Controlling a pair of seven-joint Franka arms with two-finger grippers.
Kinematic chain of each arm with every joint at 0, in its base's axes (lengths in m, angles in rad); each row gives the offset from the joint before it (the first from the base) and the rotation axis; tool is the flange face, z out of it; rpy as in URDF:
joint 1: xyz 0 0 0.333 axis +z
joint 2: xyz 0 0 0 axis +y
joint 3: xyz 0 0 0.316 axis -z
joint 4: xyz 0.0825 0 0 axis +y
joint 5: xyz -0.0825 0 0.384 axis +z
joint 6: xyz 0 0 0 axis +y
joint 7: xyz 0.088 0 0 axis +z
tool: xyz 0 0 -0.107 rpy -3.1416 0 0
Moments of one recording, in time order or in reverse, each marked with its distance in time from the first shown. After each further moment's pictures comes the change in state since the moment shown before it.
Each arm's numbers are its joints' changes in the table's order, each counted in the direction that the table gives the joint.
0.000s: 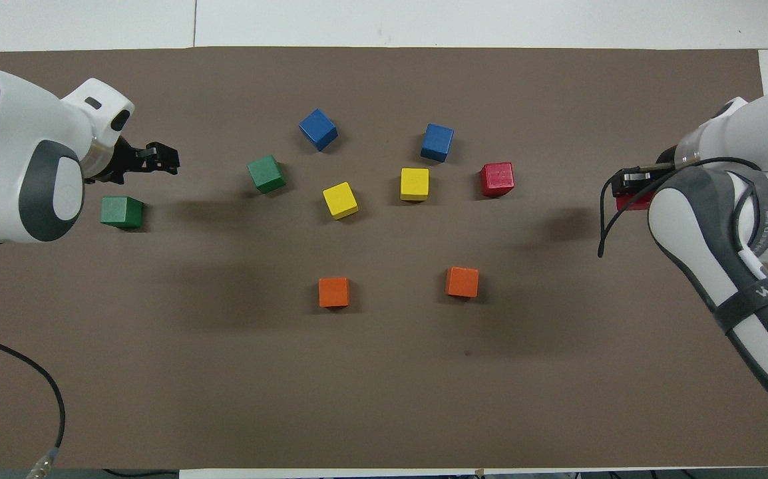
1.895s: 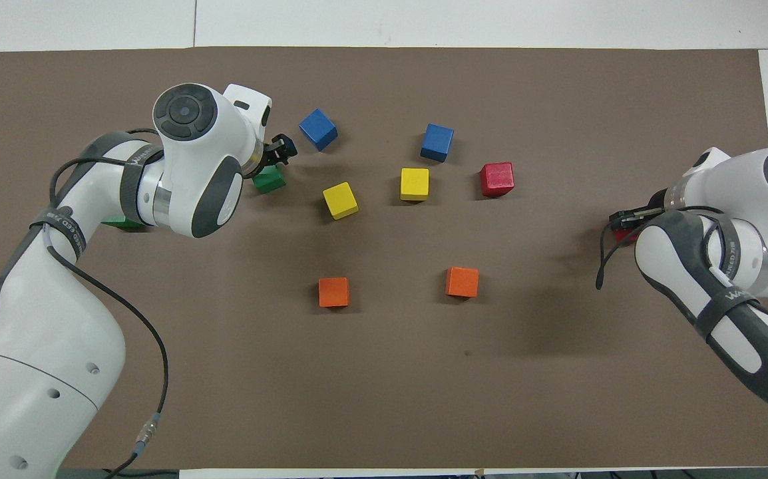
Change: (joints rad) left arm -0.230 0.192 -0.007 -0.091 0.082 -0.127 0.491; right arm -0.048 0.035 0.000 0.210 -0.002 -0.230 0.141
